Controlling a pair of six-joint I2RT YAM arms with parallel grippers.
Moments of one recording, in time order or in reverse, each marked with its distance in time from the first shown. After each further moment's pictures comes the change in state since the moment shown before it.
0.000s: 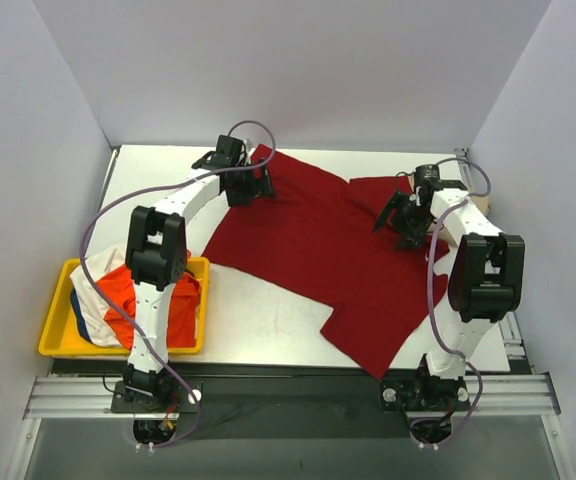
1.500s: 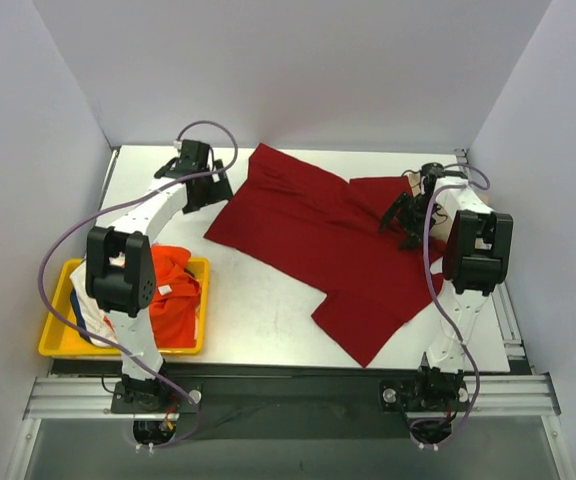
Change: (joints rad) left arm 0.079 -0.342 -0.326 -0.039 -0.364 -0.010; right arm -0.053 0.260 0.216 -0.130 -0.046 0.000
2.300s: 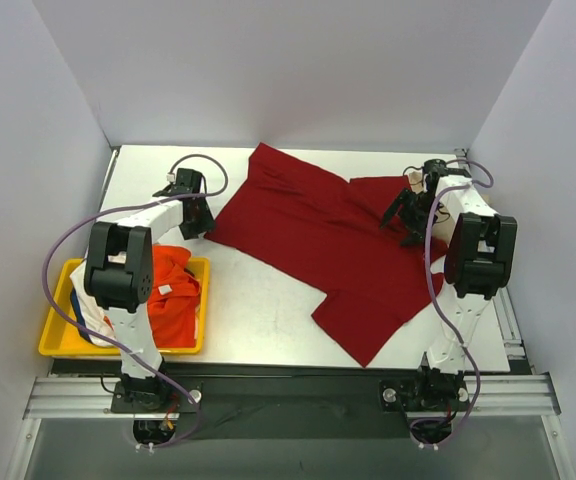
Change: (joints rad) left arm 0.076 0.000 -0.278 0.124 -0.013 -0.027; right arm 0.000 -0.045 -0.007 -0.007 -0.003 -0.011
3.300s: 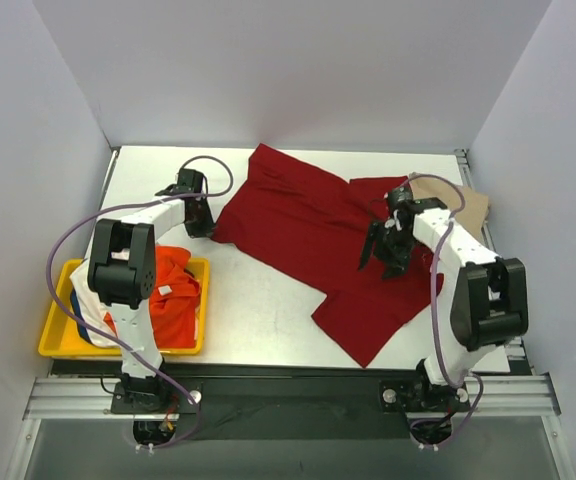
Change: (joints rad) left arm 0.000 0.052 0.031 0.000 0.112 0.072; right arm 0.234 -0.391 -0.388 0.006 0.078 -0.075
